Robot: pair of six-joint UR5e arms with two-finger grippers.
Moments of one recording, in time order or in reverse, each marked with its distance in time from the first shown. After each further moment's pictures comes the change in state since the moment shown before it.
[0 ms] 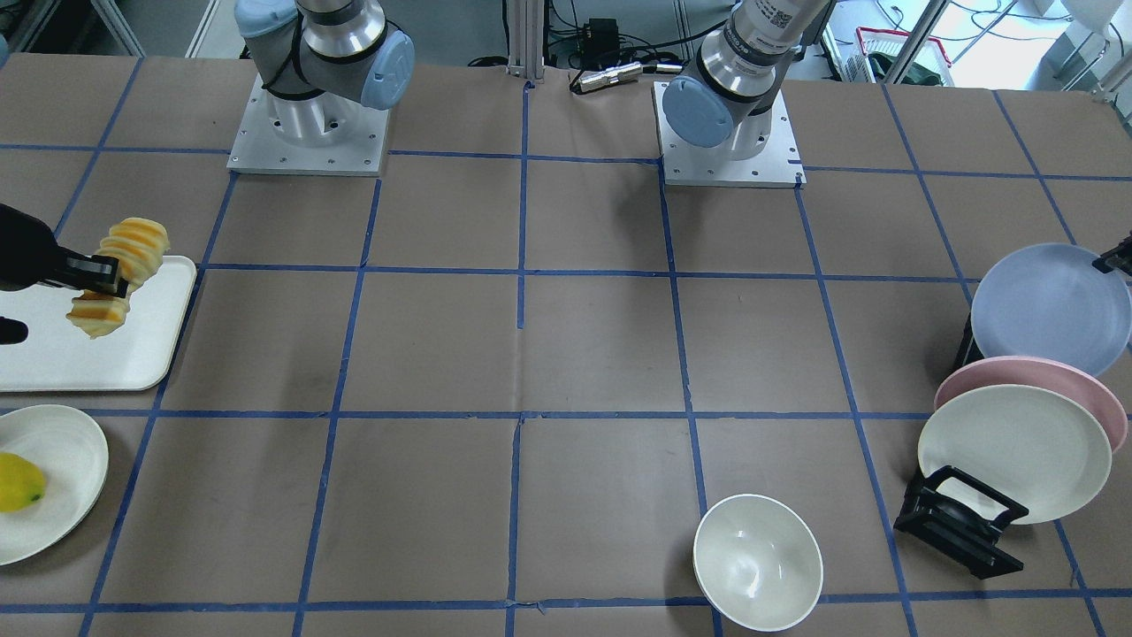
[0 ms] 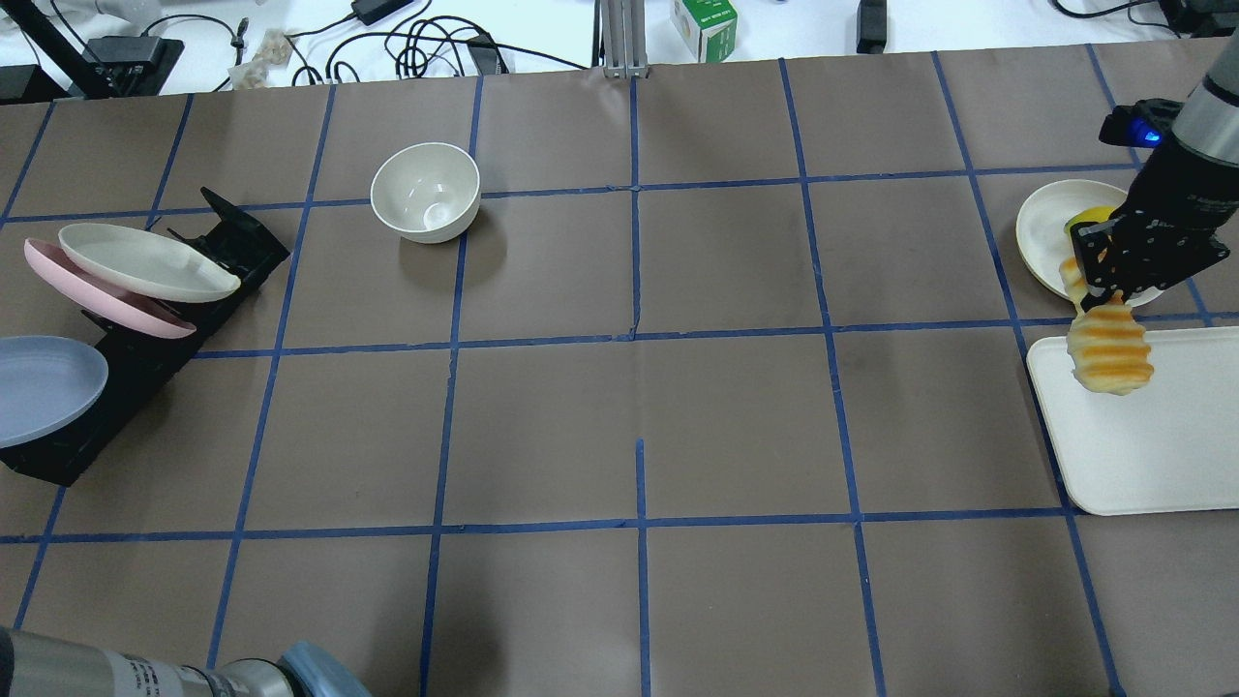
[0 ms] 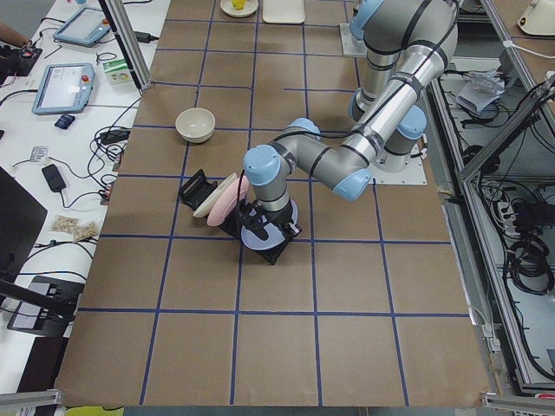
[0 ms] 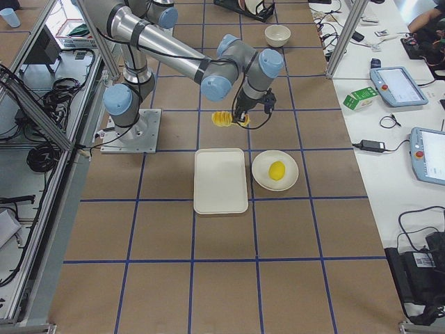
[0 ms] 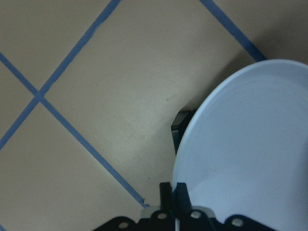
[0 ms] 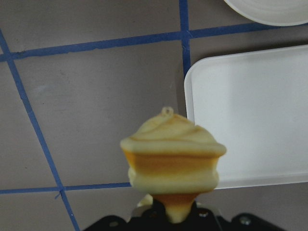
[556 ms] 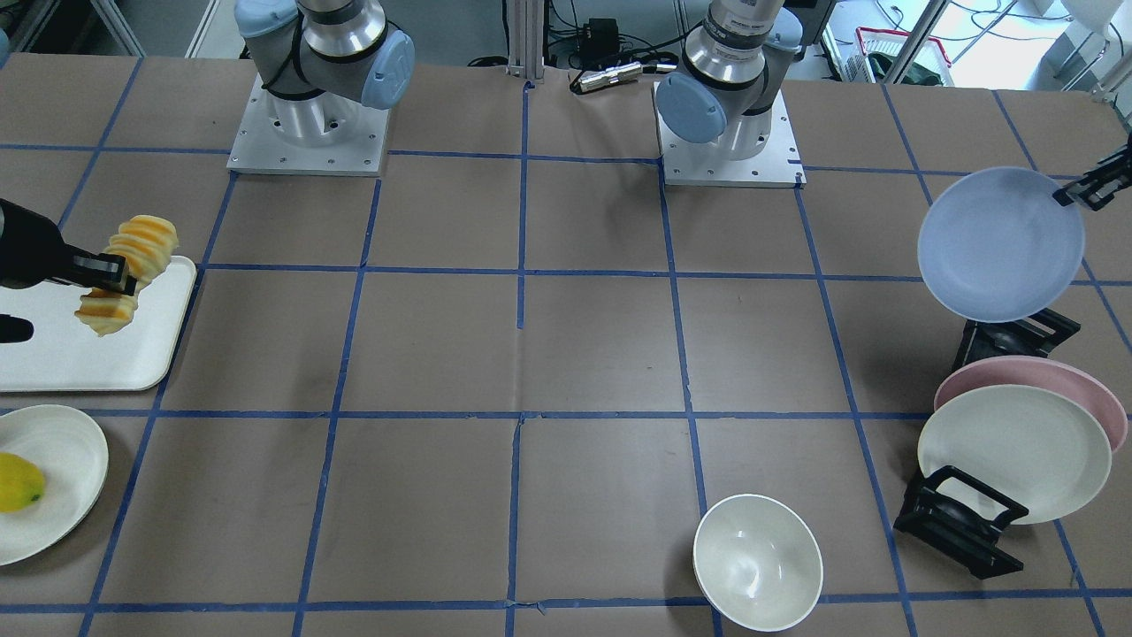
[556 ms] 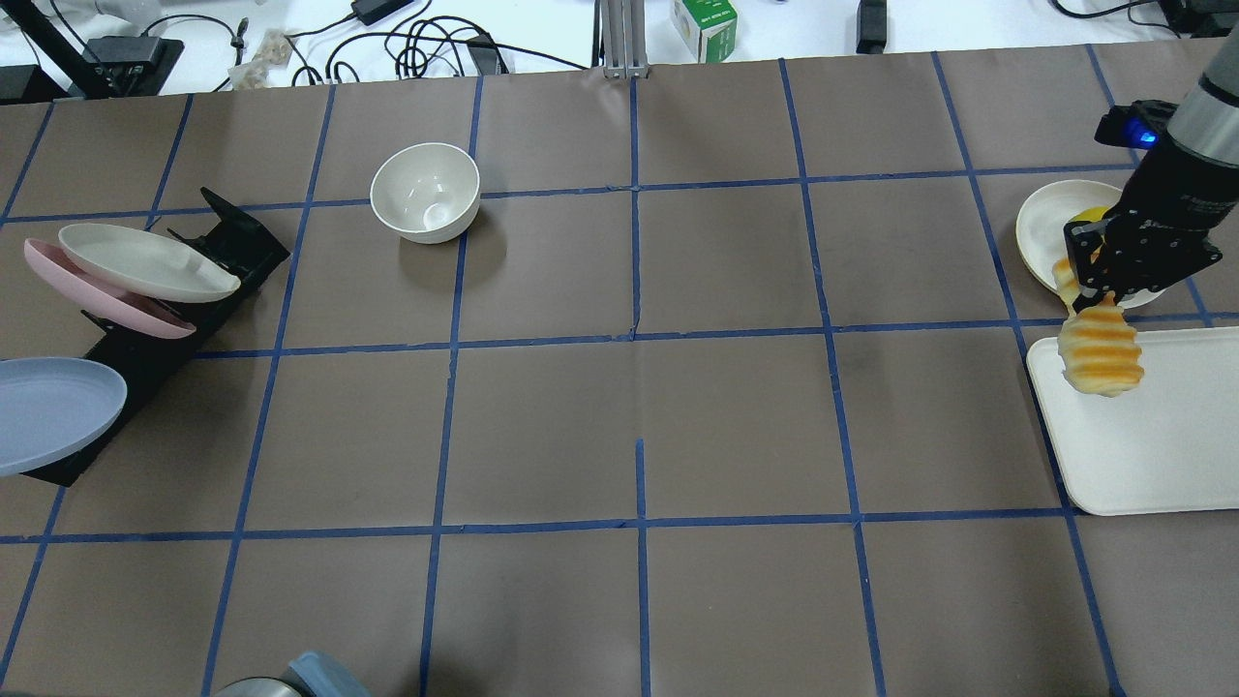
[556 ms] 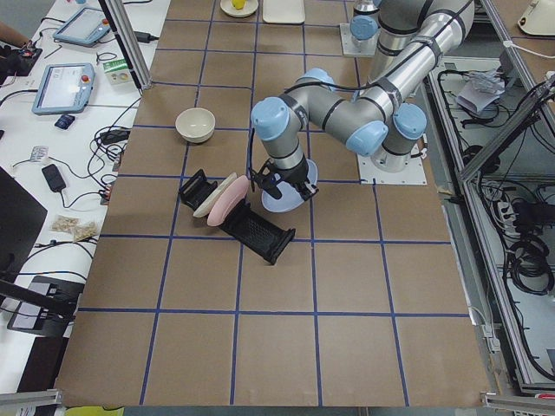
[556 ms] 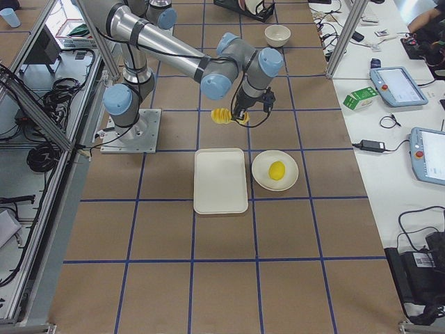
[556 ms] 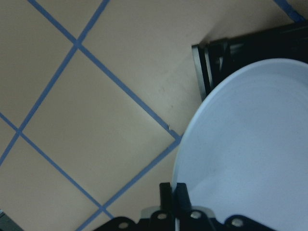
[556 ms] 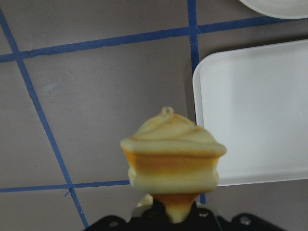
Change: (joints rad) left arm -0.095 0.191 -0.011 -0.329 0.017 -0.011; right arm 0.007 -0.003 -0.001 0.017 0.015 0.018
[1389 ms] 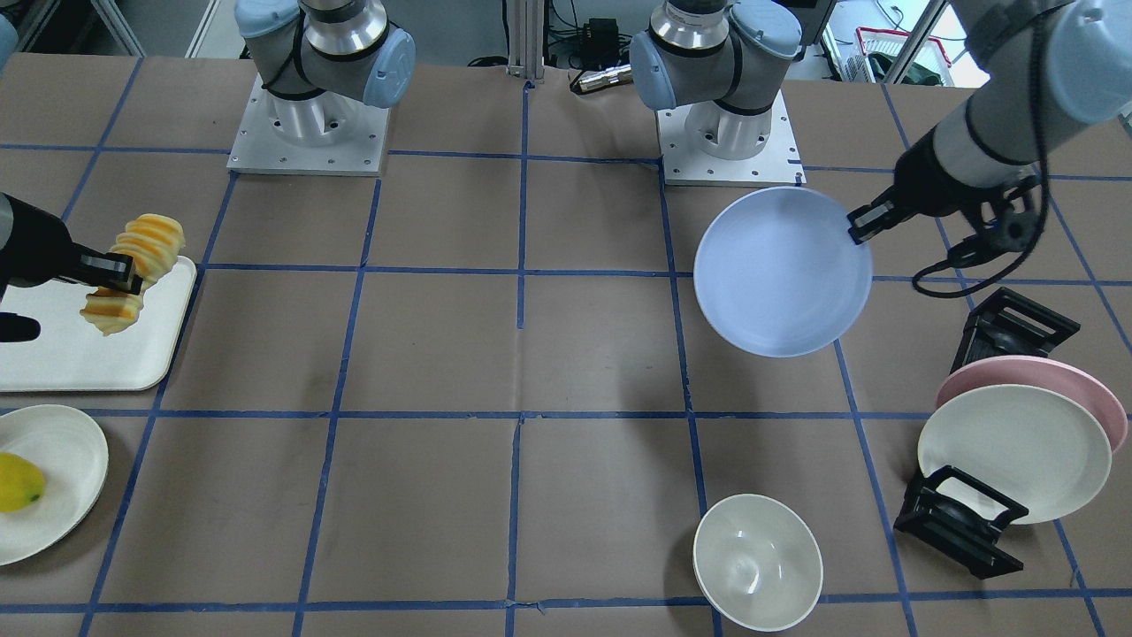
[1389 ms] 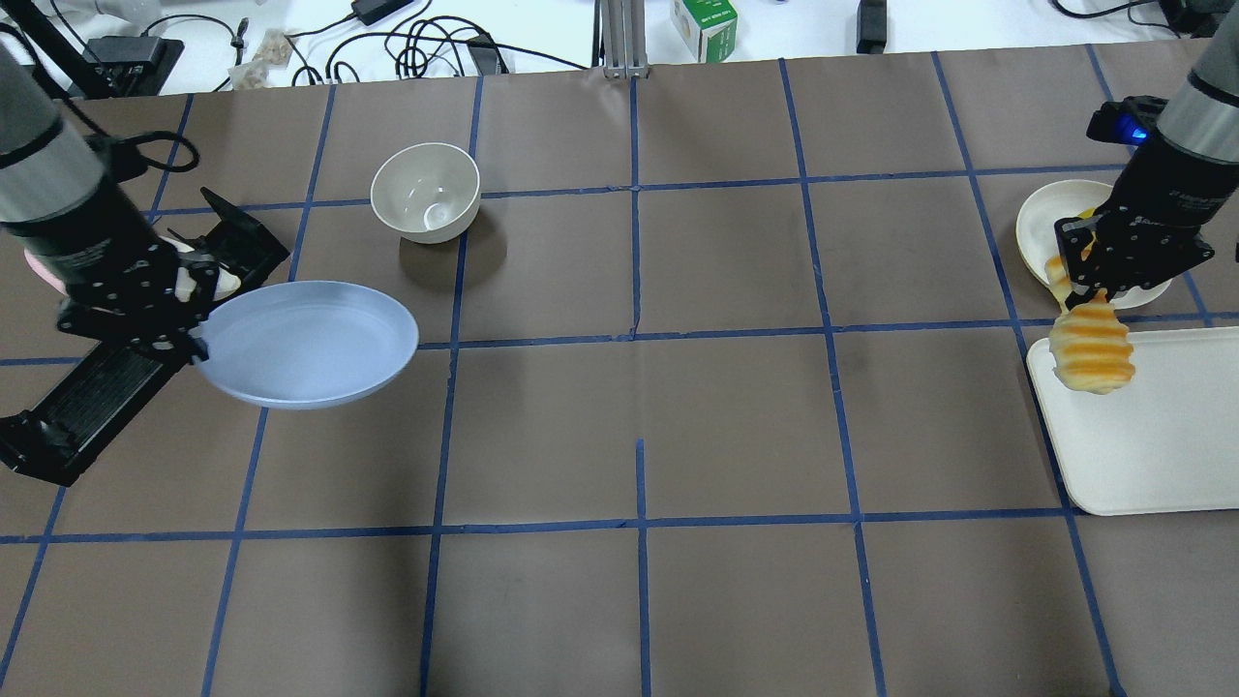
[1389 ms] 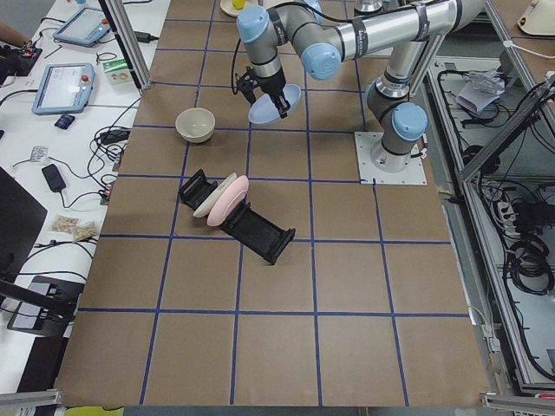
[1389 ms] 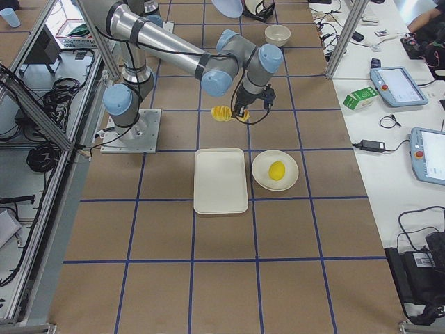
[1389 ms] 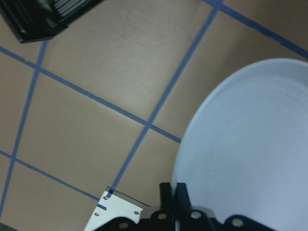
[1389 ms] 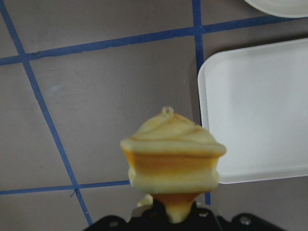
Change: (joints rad) left arm -0.543 0.061 -0.079 0.018 -0.253 -0.318; right arm 0.017 -0.007 -0.002 0.003 -0.001 0.033
